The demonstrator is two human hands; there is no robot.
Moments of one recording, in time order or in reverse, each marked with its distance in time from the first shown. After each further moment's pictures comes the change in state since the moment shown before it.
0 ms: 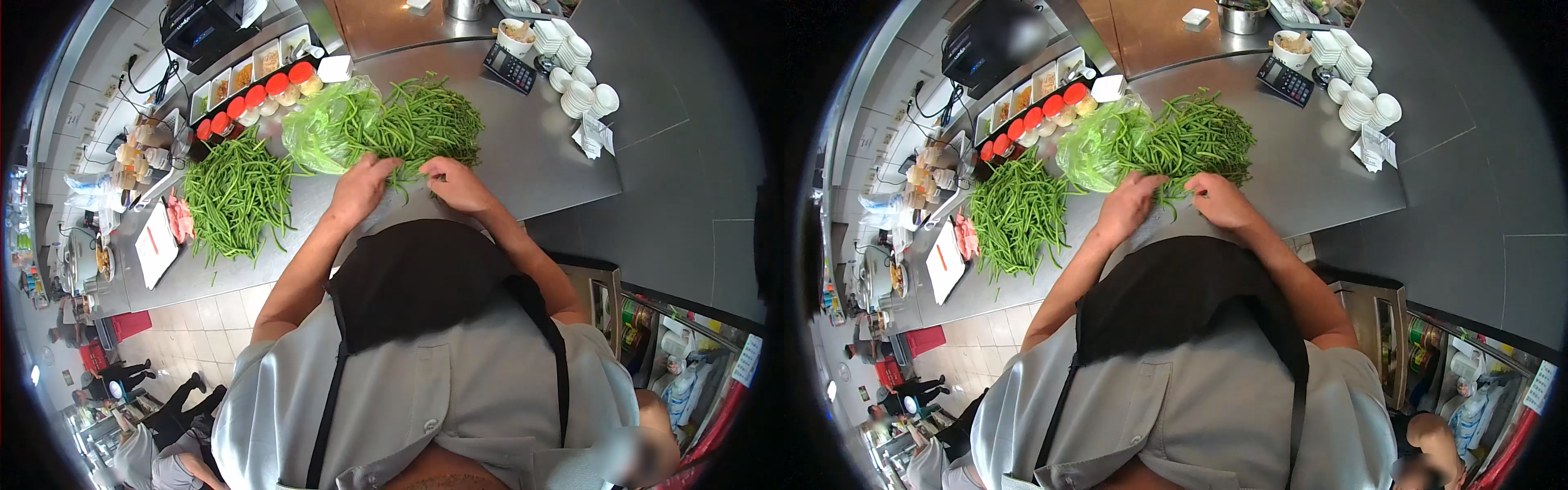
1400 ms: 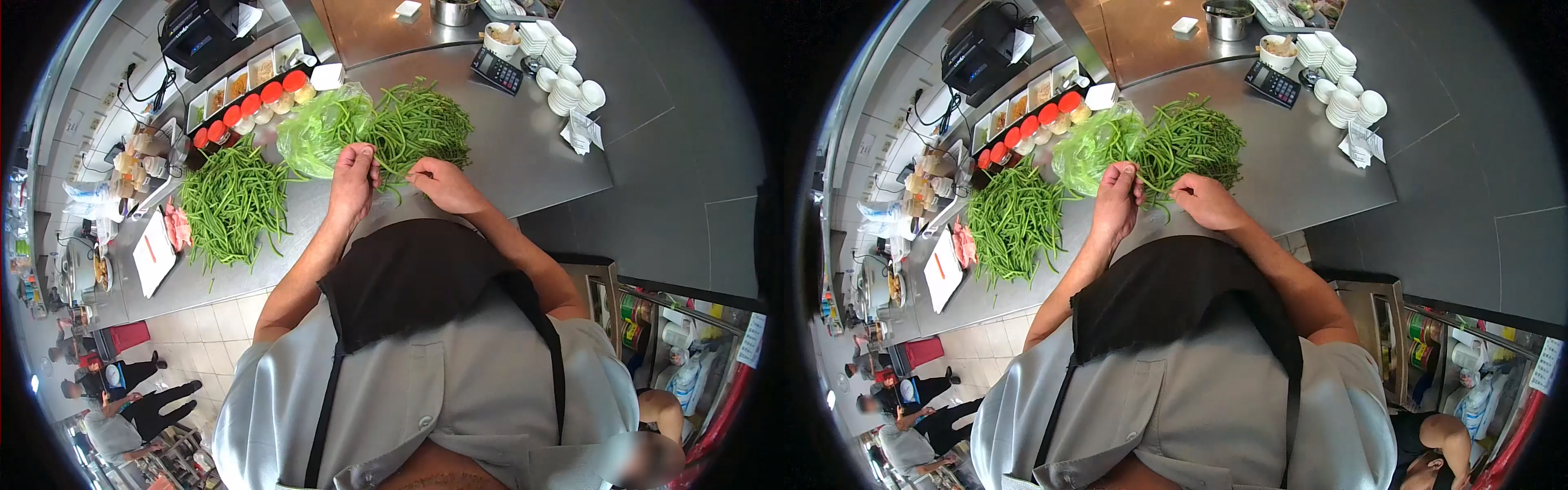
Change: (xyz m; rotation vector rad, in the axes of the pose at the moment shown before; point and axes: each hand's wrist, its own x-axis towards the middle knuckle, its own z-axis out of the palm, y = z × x) left_hand 0.019 0.025 0.006 -1.445 0.275 -0.576; right_hand -0.007 -0.038 0.000 0.069 -0.024 0.064
